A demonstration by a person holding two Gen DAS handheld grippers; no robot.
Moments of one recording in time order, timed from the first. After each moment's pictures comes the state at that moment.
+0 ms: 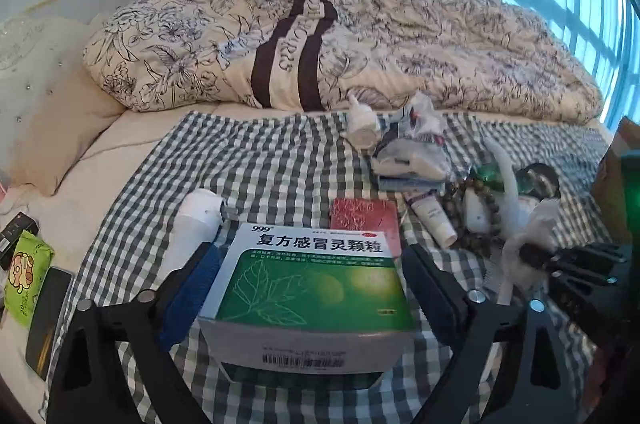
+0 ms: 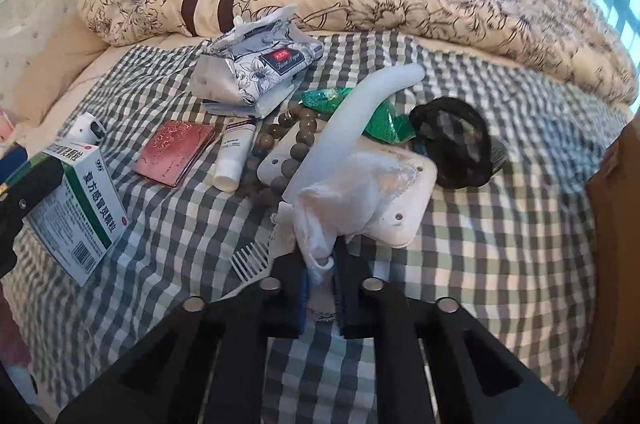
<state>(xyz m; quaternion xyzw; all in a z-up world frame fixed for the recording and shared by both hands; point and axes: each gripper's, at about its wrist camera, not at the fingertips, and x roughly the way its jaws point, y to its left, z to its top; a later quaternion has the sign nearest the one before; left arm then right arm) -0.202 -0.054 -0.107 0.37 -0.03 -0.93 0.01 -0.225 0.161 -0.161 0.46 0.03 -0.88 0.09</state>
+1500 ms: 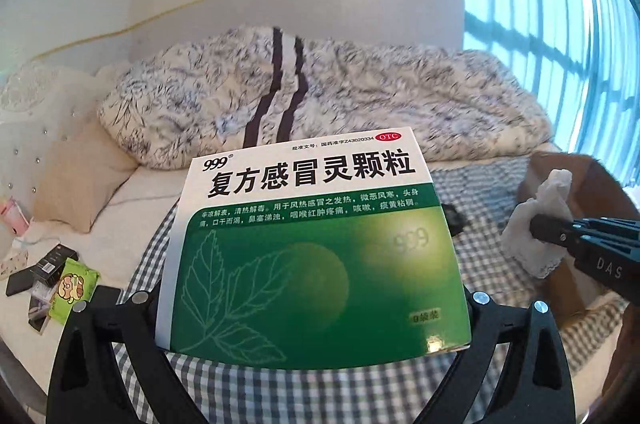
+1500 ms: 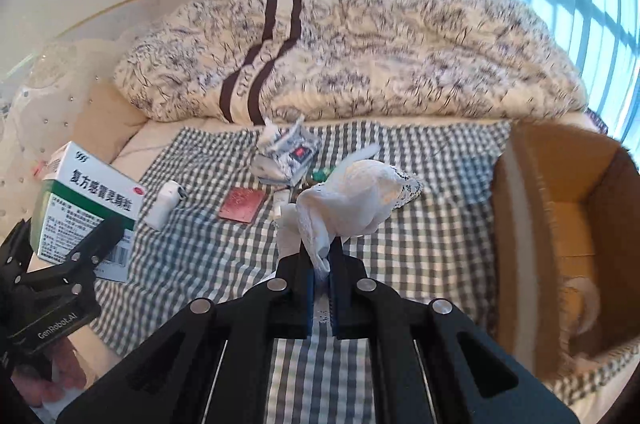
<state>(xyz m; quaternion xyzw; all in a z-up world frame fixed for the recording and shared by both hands) -0.080 -0.006 0.021 0.29 -0.04 -0.96 -0.02 -0.096 0.202 0.004 0.38 -0.03 -0.92 0.09</state>
